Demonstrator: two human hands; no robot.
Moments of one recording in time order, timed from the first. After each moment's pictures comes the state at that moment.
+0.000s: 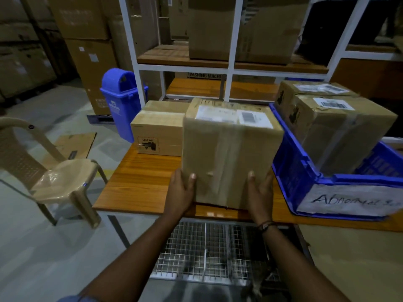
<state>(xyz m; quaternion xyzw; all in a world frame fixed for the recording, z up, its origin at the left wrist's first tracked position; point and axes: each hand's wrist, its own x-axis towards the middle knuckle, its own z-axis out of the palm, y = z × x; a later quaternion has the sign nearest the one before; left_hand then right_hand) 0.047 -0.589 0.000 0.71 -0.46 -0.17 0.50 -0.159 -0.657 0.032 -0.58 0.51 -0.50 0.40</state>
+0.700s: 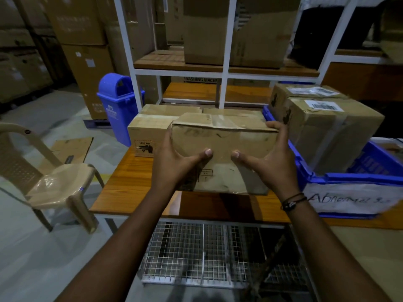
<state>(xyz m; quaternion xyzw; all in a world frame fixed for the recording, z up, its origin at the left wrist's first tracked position) 0.035 -0.570 0.139 0.64 -0.47 -0.11 0.60 -0.189 -0.659 0.151 -0.73 0.42 -0.48 0.25</state>
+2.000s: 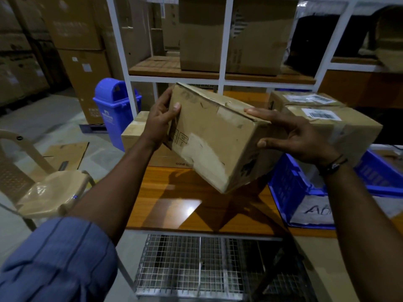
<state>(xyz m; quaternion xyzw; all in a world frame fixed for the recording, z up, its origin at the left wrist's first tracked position) 0.123 -0.678 0.188 0.47 -0.60 -0.22 0.60 -0.231 -0.753 0.224 -0.91 0.12 -0.30 0.24</state>
